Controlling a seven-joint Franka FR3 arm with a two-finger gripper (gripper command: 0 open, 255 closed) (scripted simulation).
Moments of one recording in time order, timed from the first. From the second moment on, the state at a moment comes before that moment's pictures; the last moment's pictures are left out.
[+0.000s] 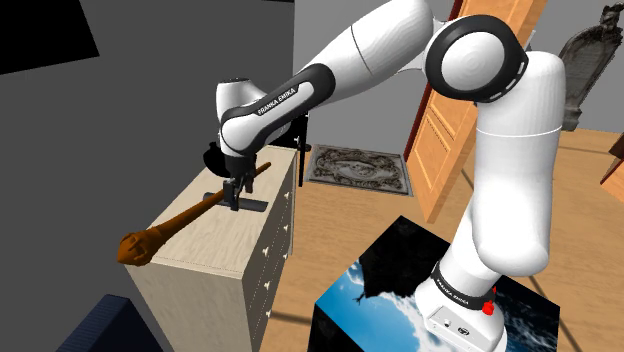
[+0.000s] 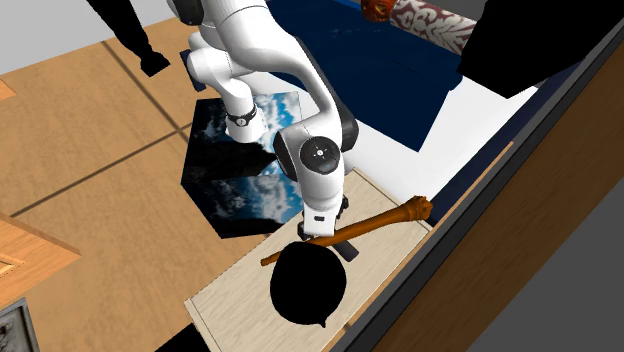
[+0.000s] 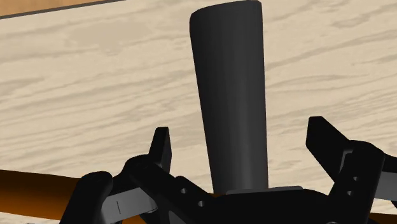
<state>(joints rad) 0.27 0.35 0.14 -1.91 0.04 2.23 -0.16</state>
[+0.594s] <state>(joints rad) 0.27 0.35 0.14 -1.91 0.04 2.23 -0.16</state>
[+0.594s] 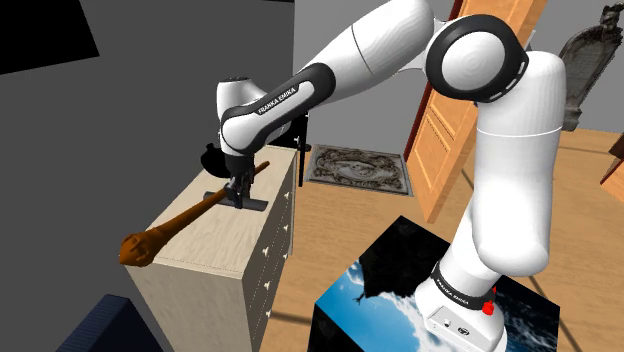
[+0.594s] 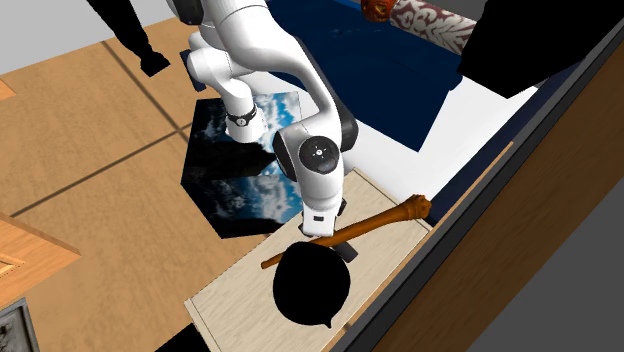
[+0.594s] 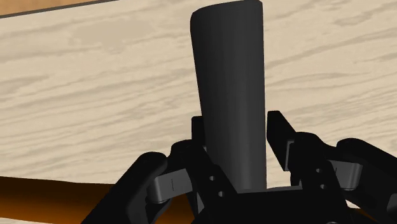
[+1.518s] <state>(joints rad) 0.27 0.30 0.14 -1.87 0.05 2.15 -0.16</state>
